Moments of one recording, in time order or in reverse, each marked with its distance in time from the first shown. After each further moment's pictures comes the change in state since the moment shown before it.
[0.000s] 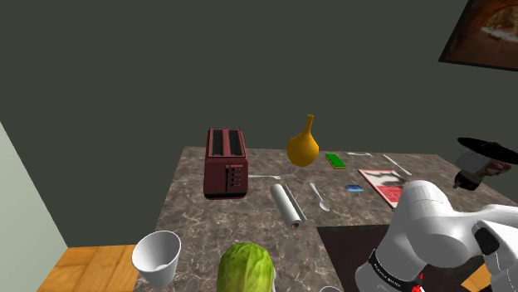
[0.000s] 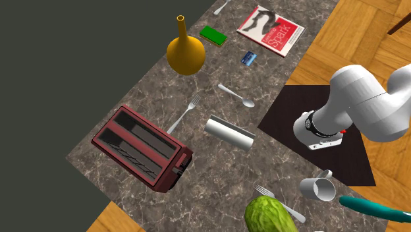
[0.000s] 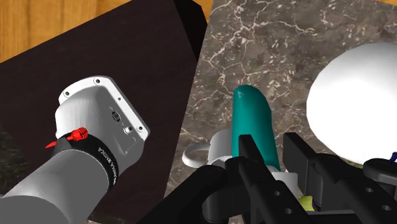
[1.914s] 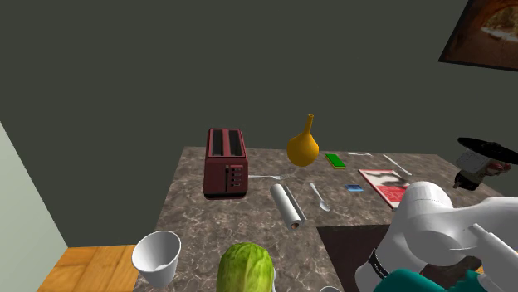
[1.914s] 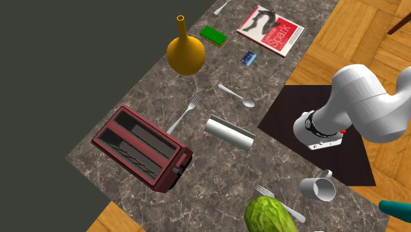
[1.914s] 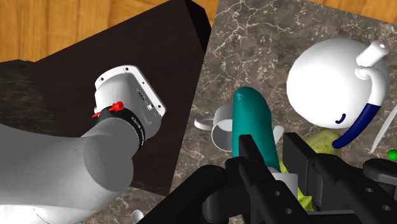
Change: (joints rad) arm -0.101 0.222 -0.157 0.433 -0.167 -0.234 0.045
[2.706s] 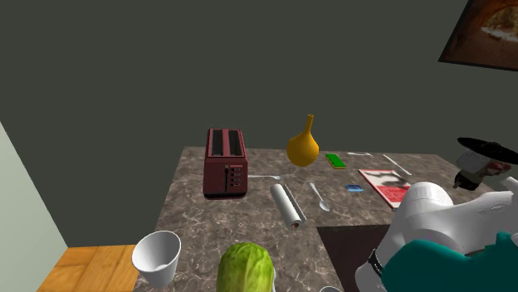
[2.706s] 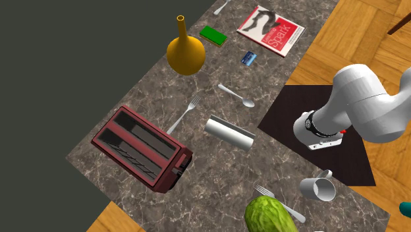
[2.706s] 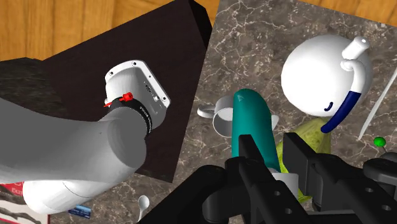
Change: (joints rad) arm -0.048 0.124 -0.023 0.219 -0.046 -0.102 0.026
